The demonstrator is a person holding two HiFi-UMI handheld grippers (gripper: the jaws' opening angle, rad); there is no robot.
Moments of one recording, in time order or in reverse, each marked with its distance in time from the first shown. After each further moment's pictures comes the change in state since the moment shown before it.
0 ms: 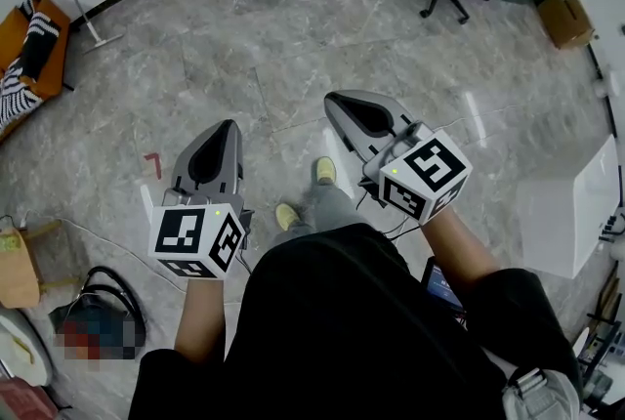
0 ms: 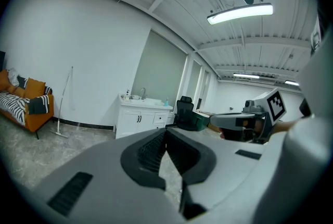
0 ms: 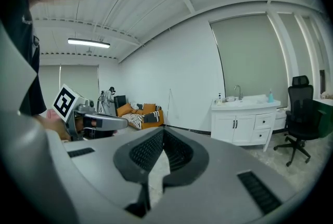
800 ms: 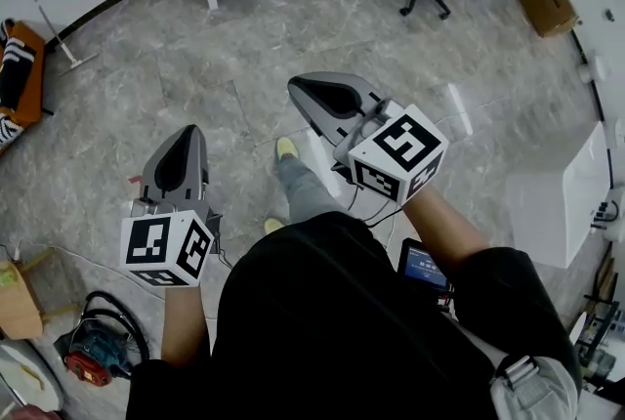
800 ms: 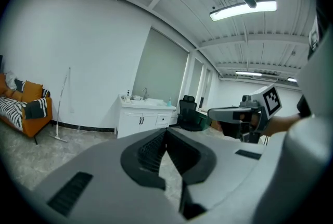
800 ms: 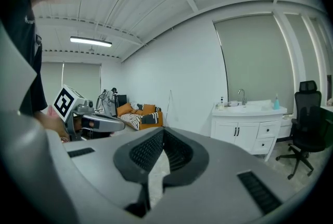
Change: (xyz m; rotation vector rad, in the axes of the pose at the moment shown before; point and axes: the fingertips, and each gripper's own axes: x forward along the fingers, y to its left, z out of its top) left arm 0.064 0.046 0.020 0.023 0.010 0.011; right arm 0.066 -0.060 0.024 -0.048 -0.012 0.031
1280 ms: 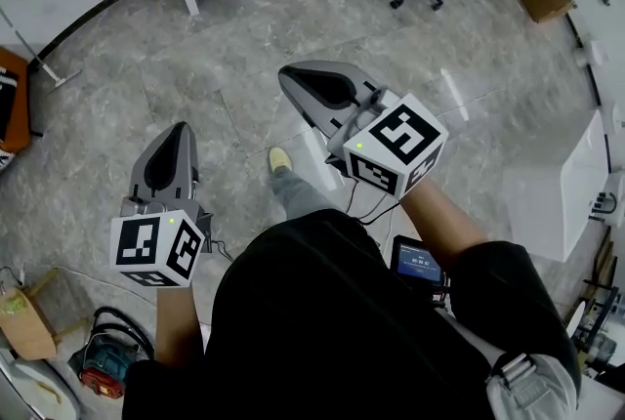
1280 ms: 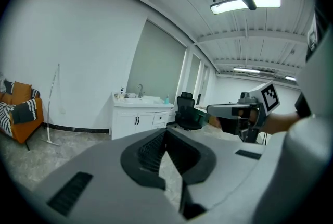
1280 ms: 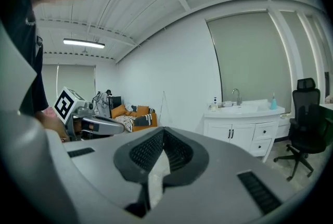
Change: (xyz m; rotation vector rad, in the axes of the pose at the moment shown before) left arm 0.107 0.007 0.025 0.021 0.044 -0.051; right arm 0.032 -0.102 0.015 0.026 -0.007 -0.034
